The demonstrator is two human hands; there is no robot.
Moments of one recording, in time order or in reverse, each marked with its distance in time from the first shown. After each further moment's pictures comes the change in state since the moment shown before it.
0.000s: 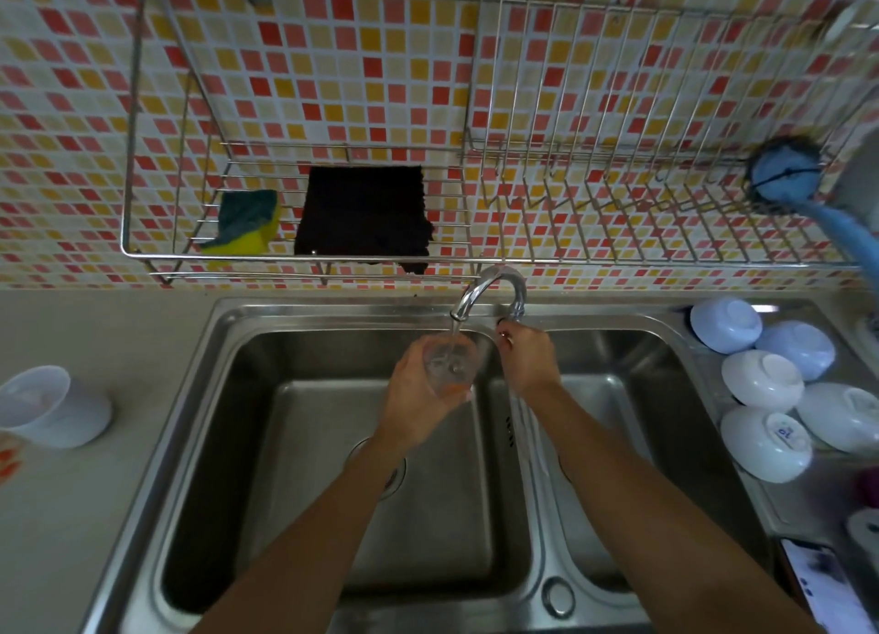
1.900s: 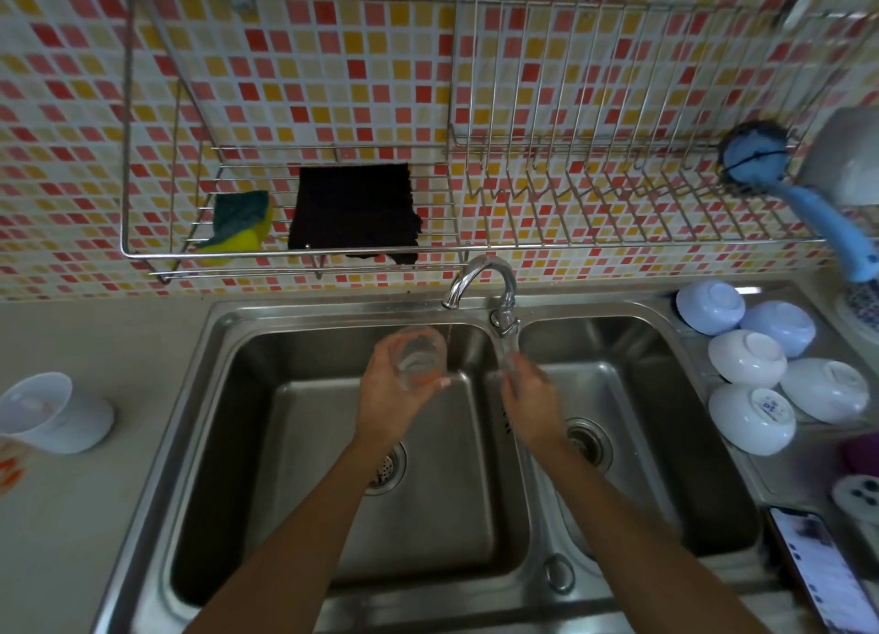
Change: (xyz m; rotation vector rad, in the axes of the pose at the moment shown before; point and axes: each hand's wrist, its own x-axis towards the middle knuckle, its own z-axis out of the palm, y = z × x) left_hand -0.018 -0.006 -0.020 -0.064 0.085 -0.021; right_hand -0.082 0.025 0.012 0.145 0.073 -0.009
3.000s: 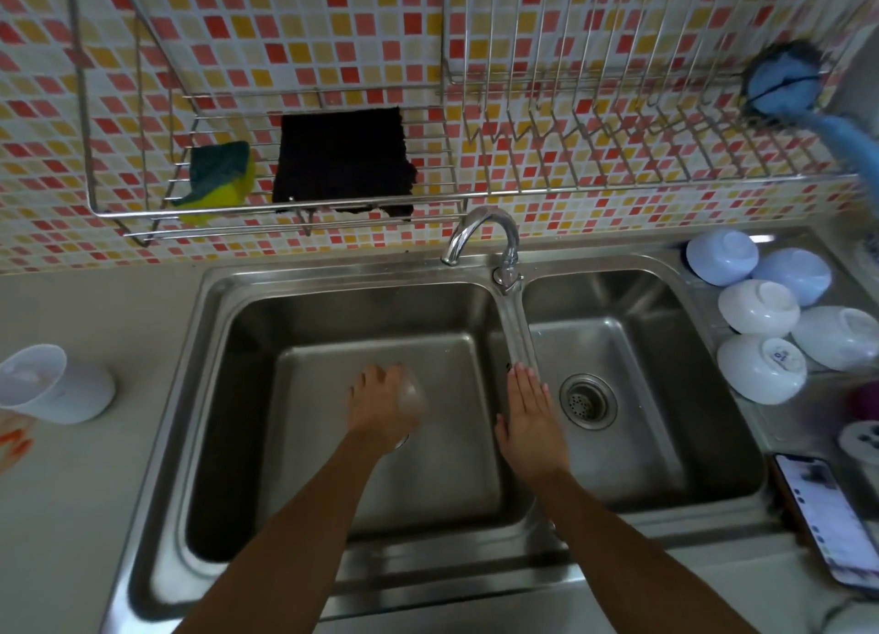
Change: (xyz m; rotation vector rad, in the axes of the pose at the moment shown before) left_hand -0.025 -0.068 -0.005 0.976 -0.327 -0.106; right_hand -0.085 0.052 0.052 -0.527 -0.202 -0.110
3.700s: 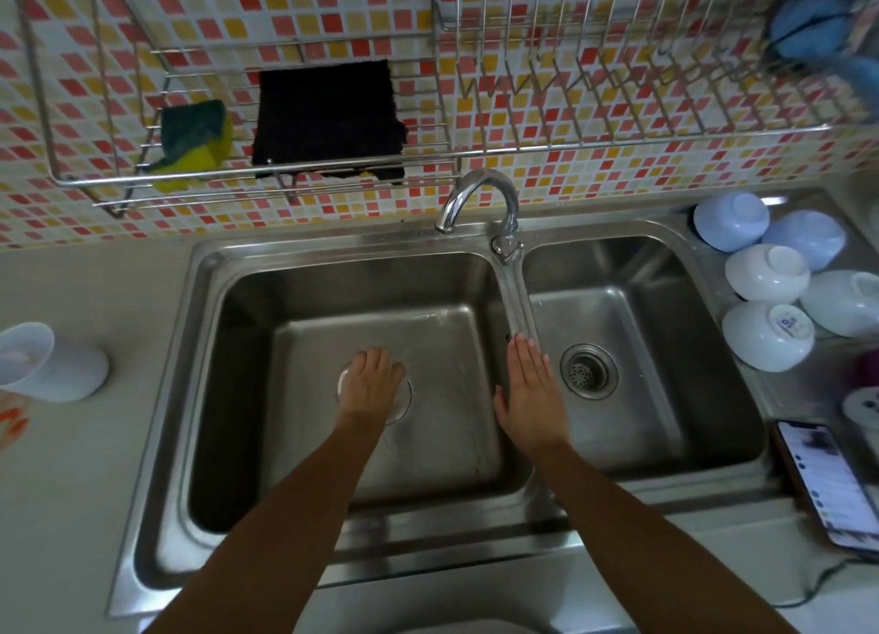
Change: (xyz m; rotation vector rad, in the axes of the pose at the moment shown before) left_hand -0.002 -0.012 0.011 0.793 -0.018 0.254; right_hand -0.001 0.003 0.001 -0.013 -0.006 -0.001
